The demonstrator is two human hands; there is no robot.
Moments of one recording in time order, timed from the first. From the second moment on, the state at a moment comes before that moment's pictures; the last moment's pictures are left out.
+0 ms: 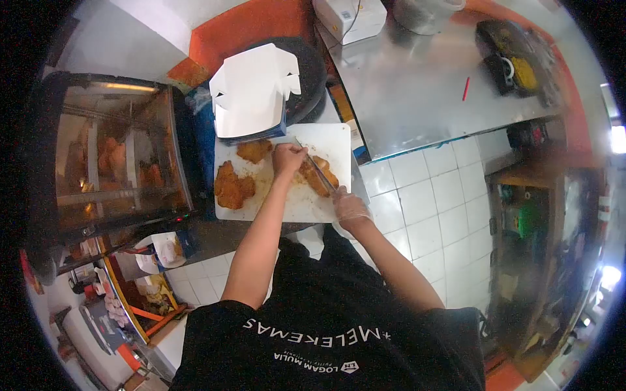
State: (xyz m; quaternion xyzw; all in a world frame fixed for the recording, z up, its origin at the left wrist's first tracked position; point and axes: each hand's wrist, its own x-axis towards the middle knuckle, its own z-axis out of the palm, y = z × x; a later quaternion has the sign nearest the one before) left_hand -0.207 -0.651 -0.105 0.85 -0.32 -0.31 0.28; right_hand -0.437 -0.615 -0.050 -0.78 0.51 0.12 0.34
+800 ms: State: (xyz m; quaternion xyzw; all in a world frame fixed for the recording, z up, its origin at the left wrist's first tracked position) left_hand -0.221 -0.618 -0.036 0.54 -0.80 -0.24 0.10; right_hand -0.521 -0.564 -0.012 -0.65 0.63 0.05 0.42
